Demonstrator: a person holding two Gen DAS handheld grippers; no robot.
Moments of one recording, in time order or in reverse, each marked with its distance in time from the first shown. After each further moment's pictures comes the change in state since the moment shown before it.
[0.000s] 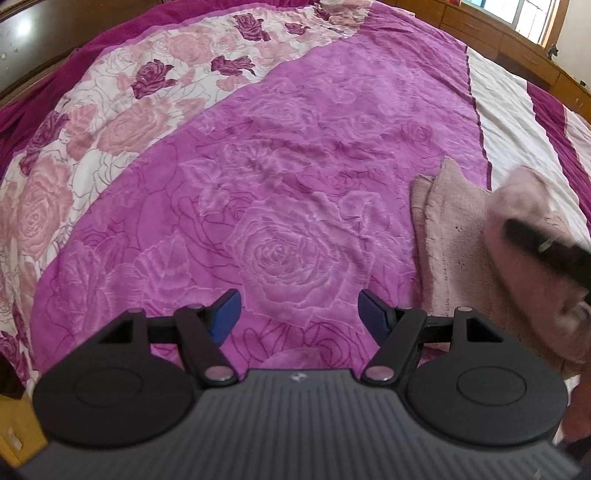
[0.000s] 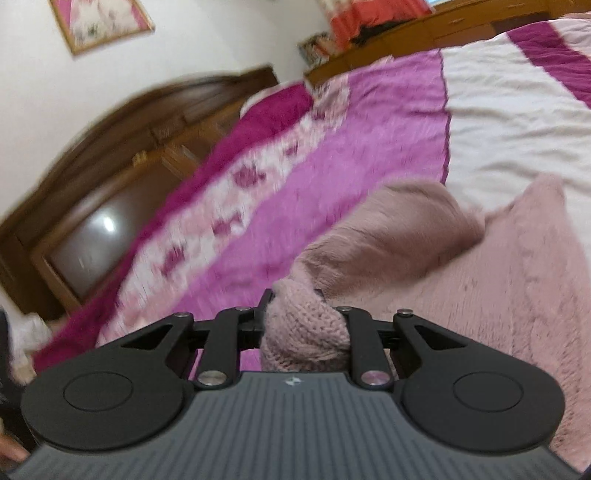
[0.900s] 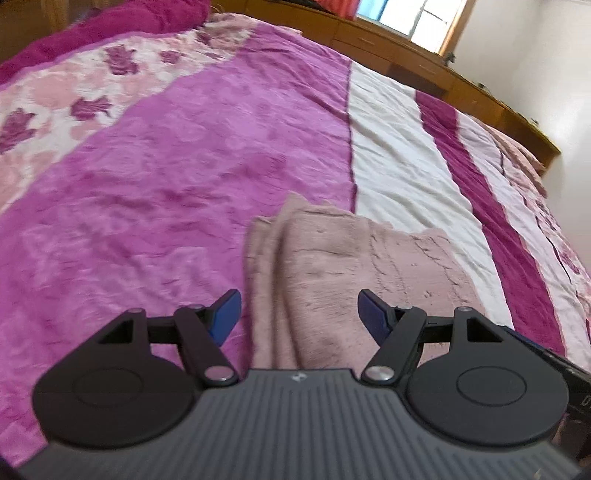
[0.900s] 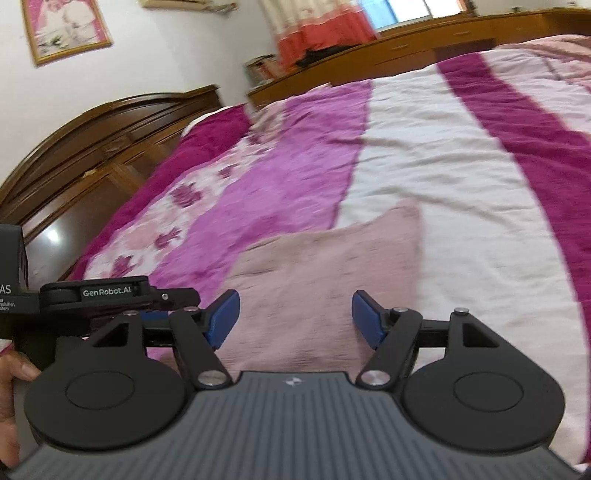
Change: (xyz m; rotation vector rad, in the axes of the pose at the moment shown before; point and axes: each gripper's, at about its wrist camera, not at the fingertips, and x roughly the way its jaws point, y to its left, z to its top) left arm 0.016 -0.083 0.027 0.122 -0.073 -0.359; right arm -0.120 -0.045 -0.003 0.027 -0.092 -0.217
